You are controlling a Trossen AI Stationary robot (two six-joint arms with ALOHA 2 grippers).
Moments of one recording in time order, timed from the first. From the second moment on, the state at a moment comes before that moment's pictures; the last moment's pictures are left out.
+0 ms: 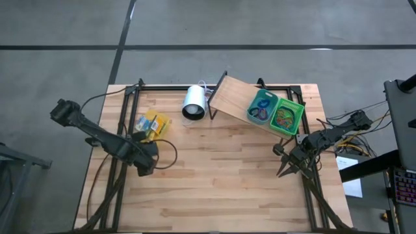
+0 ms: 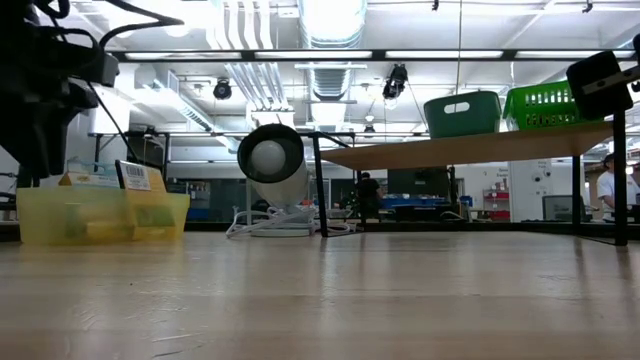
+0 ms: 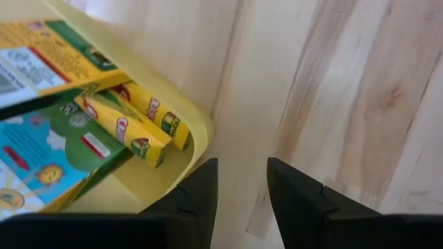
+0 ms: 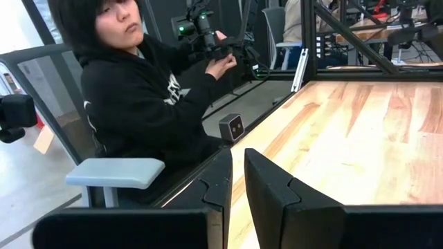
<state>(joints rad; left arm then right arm) -0.50 1.17 0.73 -1.14 -0.31 -0.74 0.44 0.10 0.01 0.05 -0.29 0.23</state>
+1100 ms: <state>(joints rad) -0.28 1.17 0.69 -1.19 -0.28 -0.61 0.44 0.10 0.01 0.05 -0.29 0.23</state>
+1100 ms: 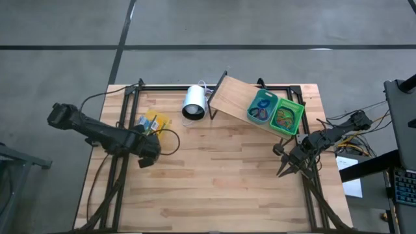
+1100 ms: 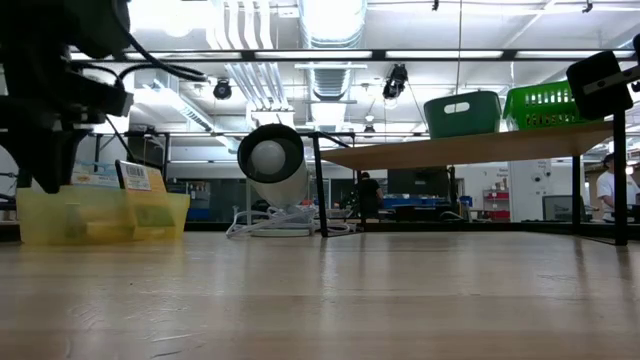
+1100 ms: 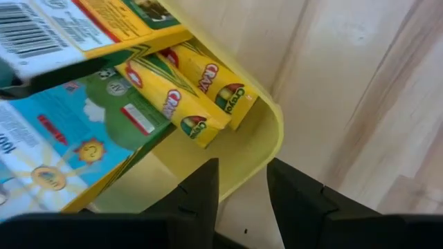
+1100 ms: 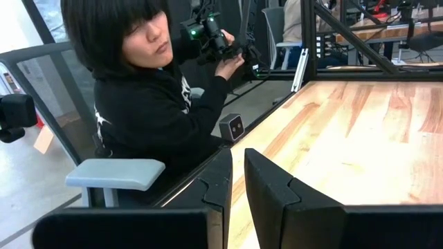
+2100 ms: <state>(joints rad) -0.26 1.17 0.61 -0.91 -0.16 -0.68 0.44 0.10 0.01 0.05 -0.29 0.23</state>
